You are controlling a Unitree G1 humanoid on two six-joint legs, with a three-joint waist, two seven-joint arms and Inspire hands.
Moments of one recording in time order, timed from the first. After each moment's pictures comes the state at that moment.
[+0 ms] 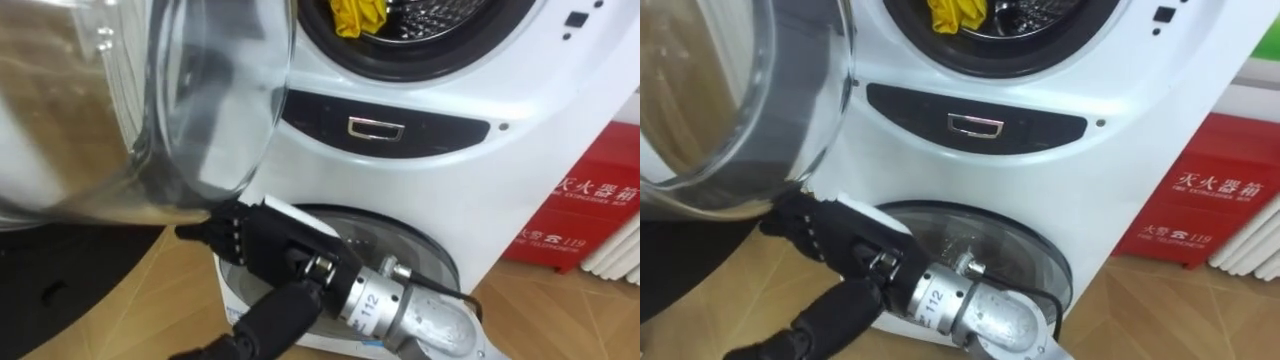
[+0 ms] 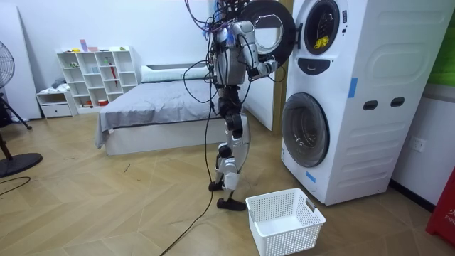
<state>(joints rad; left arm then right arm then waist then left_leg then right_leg) 0.09 0.25 -0.16 1.08 0.45 0.04 0.11 -0.29 -0.21 0.53 -0.09 0.39 0.00 0.44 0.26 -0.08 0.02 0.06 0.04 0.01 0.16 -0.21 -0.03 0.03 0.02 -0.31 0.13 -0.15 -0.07</state>
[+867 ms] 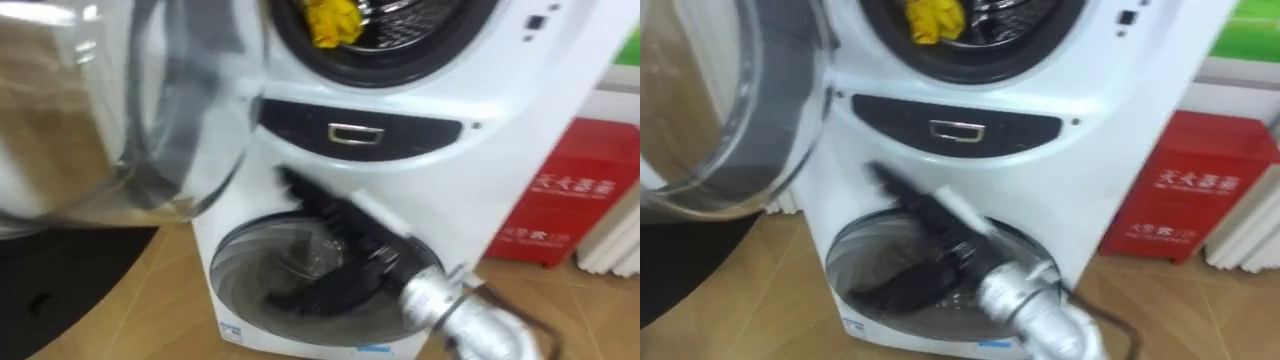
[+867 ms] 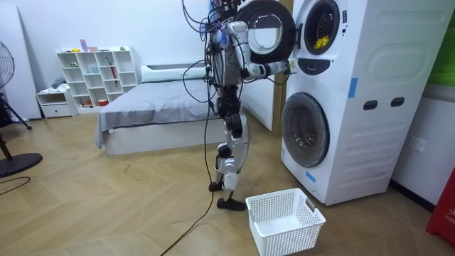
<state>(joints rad) 0.15 0.23 0.00 1.08 0.44 0.07 0.11 -0.15 -0.33 0.27 -0.08 0.09 0.01 0.17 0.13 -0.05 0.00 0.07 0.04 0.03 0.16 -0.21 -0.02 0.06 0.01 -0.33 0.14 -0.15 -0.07</state>
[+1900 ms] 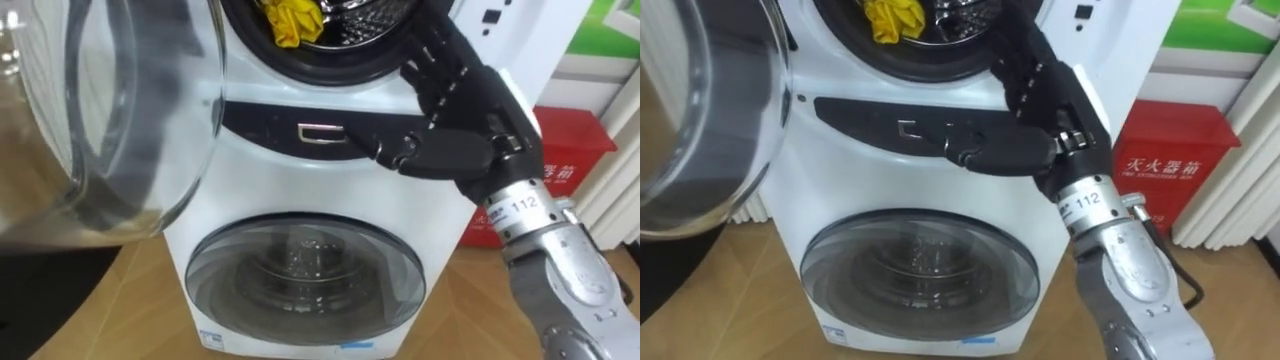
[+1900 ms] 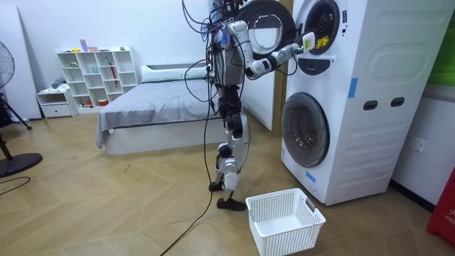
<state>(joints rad) 0.20 0.22 0.02 1.04 0.43 0.13 0.11 -0.27 -0.34 0.14 -0.23 0.54 0.02 0.04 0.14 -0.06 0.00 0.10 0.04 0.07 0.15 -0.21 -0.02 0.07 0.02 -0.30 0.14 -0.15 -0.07</state>
